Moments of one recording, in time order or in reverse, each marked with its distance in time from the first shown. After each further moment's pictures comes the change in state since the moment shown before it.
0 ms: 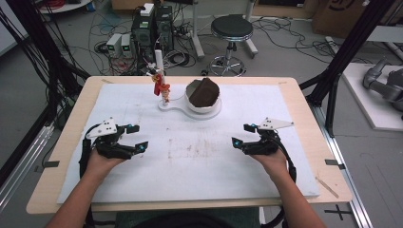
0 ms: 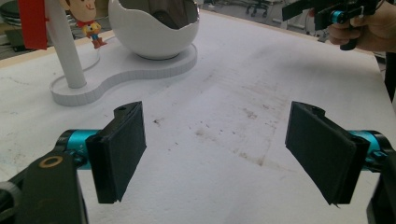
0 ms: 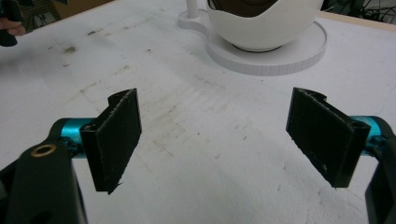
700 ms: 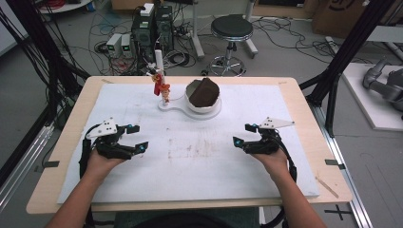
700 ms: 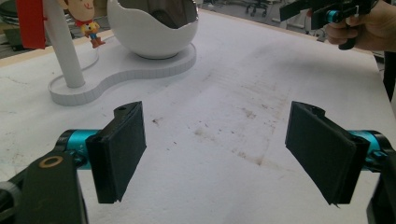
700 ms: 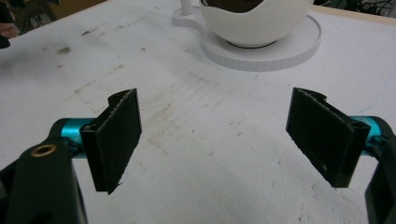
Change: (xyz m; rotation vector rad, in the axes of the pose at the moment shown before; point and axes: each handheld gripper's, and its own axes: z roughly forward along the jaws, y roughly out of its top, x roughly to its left) left arm -0.001 0.000 0.000 0.003 0.001 -0.002; right arm -0.005 -0.001 -0.001 0.005 -0.016 0.020
